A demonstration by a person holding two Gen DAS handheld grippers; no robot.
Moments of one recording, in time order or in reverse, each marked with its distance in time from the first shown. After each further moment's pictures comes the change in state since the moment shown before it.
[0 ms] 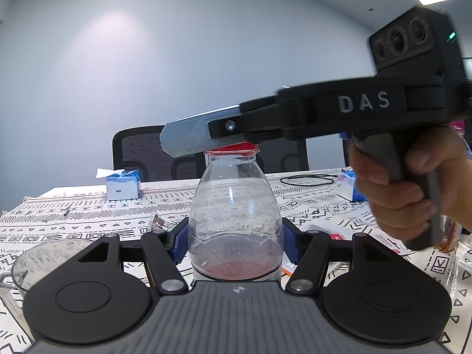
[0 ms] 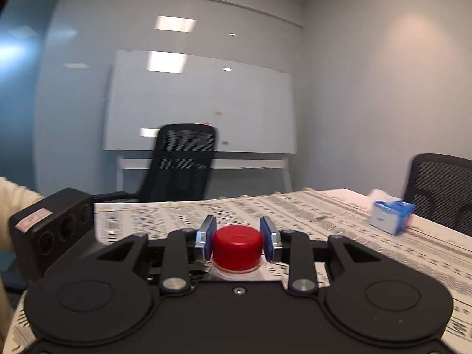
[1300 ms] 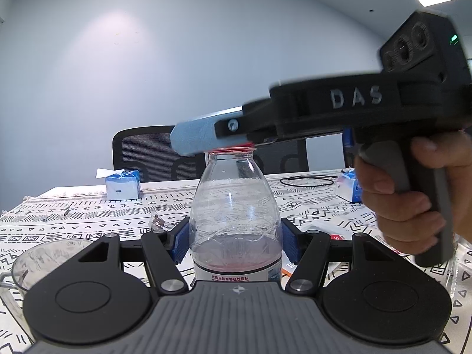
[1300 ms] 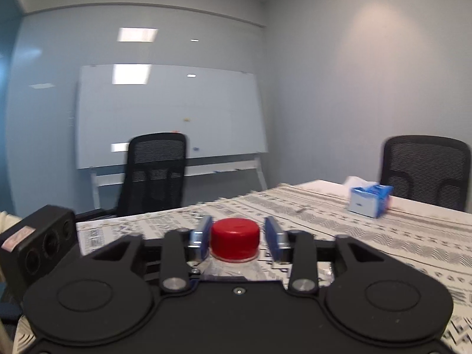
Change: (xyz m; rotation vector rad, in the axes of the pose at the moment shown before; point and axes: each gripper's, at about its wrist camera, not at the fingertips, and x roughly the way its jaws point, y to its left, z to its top) left arm 0.000 0.001 0.000 -0.004 -0.002 0.001; right arm -0.005 -0.009 -0.012 0.120 -0.019 -0.057
